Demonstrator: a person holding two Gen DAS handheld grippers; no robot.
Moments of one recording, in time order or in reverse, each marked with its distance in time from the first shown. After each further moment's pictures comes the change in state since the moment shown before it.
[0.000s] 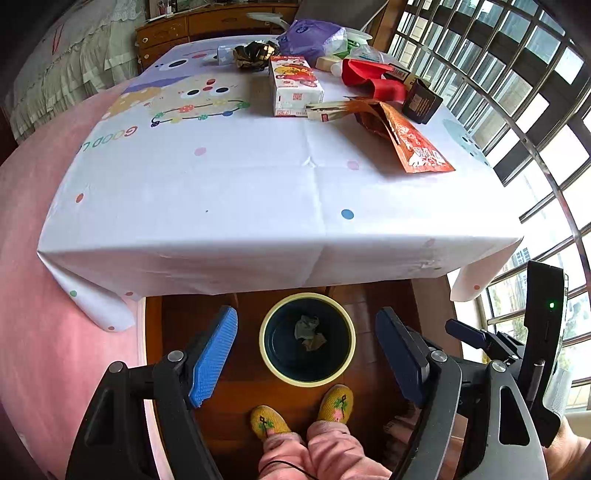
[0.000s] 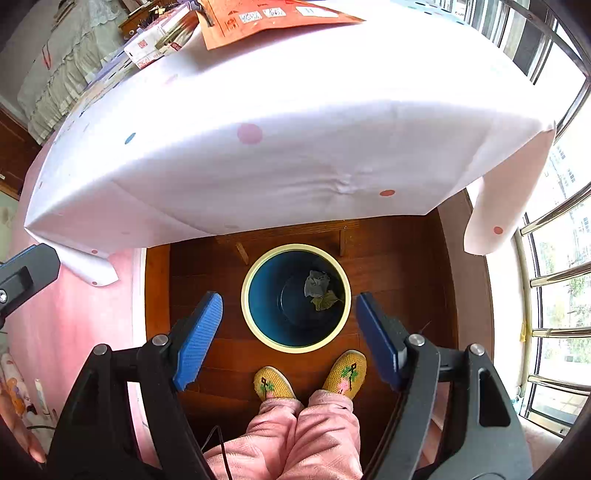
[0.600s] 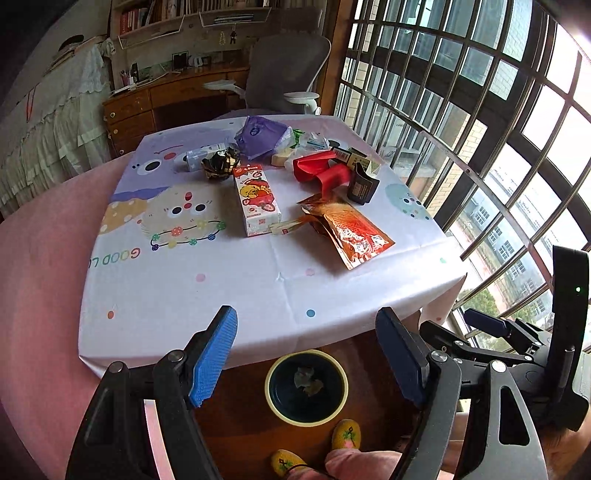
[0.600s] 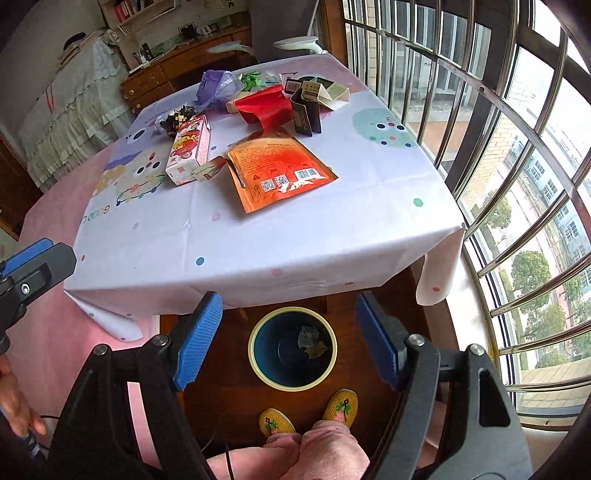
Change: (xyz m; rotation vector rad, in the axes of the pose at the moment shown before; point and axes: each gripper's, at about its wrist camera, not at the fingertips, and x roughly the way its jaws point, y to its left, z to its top) left arm -0.115 -0.017 0.070 0.174 -0.189 -0.077; right arm -0.155 0.019 0.036 0.038 -0.247 -0.064
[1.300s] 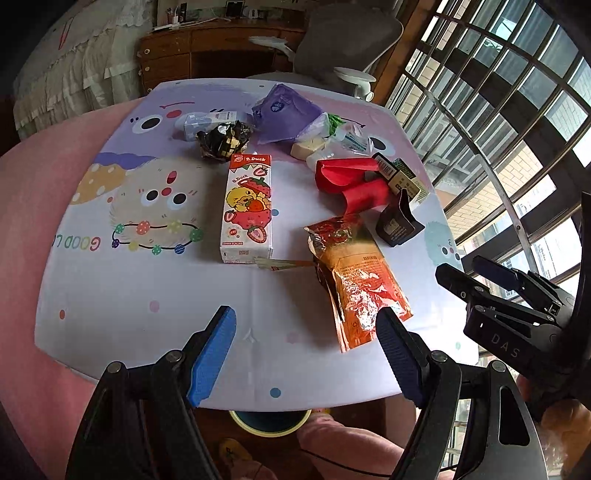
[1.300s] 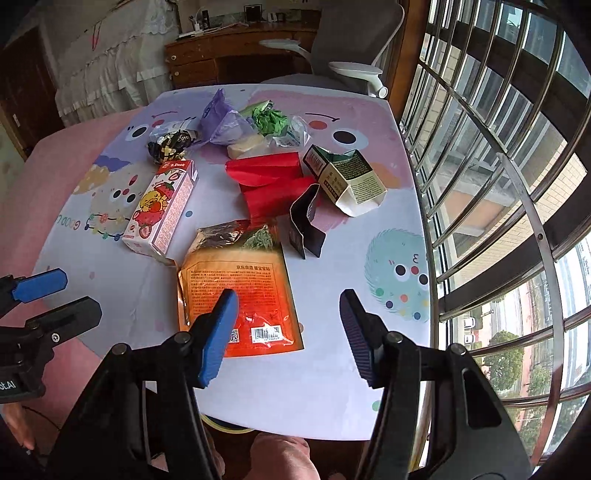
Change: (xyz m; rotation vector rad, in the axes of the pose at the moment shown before) left arm 0.143 0.003 0.099 -0.293 0.146 0.066; right arm 0.094 -0.018 0.186 -0.359 0.028 0.020
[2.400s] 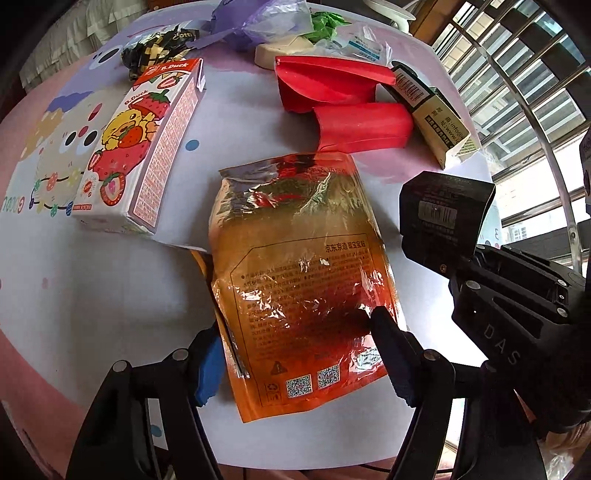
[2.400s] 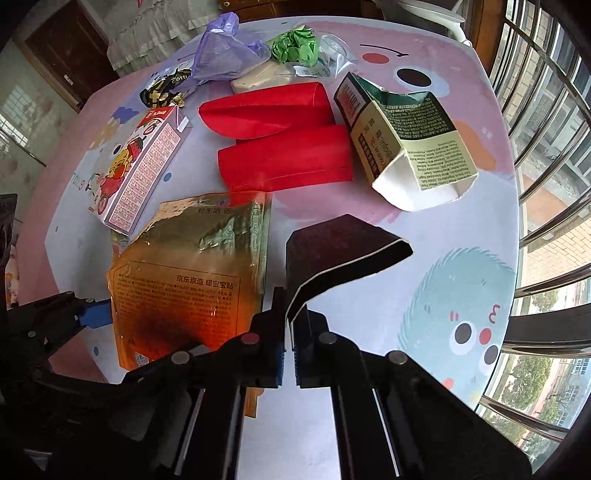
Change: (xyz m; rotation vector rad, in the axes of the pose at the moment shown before) left arm 0.173 -0.083 0.022 -0.097 0.222 0.077; right arm 0.139 -0.042 0.021 -0.110 0.211 0.305
